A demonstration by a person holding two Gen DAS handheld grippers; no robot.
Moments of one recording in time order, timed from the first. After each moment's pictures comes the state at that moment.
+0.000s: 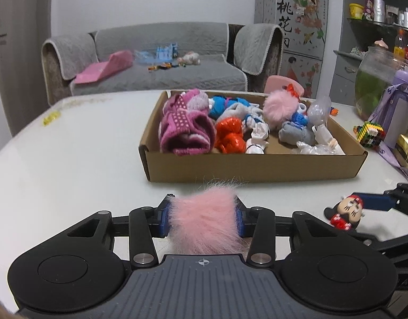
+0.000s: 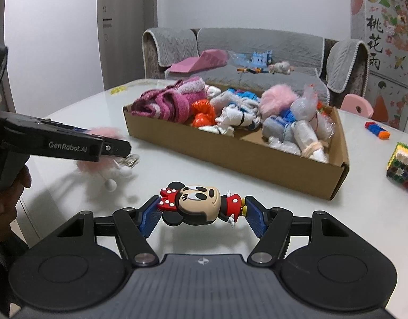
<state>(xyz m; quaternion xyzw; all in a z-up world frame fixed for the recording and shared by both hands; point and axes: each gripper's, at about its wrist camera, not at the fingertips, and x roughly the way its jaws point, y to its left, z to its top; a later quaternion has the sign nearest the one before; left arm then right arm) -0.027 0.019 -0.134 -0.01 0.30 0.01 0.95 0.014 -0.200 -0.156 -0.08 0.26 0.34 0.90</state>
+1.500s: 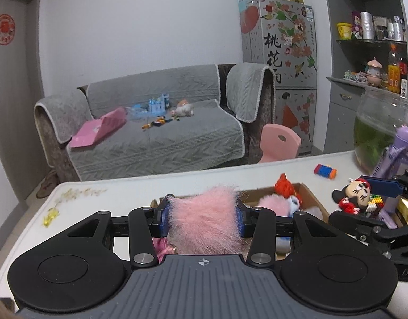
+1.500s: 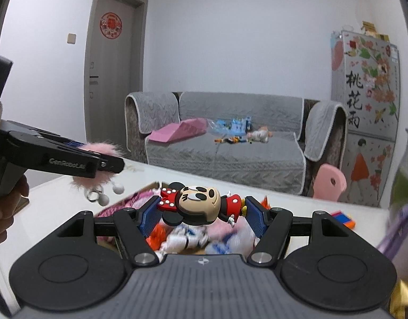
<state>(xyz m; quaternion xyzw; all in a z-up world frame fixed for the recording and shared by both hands) 0.057 -0.013 -0.014 0.04 0.22 0.01 0.97 0.093 -0.221 -0.068 -0.06 0.13 0.33 0.93</state>
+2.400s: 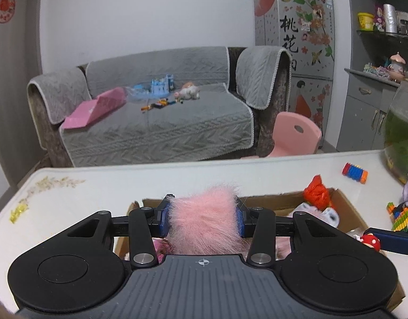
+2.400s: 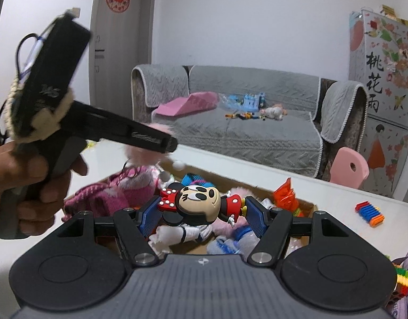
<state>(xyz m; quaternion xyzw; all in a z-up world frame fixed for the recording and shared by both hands) 0.158 -0.005 -0.074 0.02 0.26 0.03 0.97 0.114 -0.192 -0.105 -0.09 0.19 0.35 0.91</state>
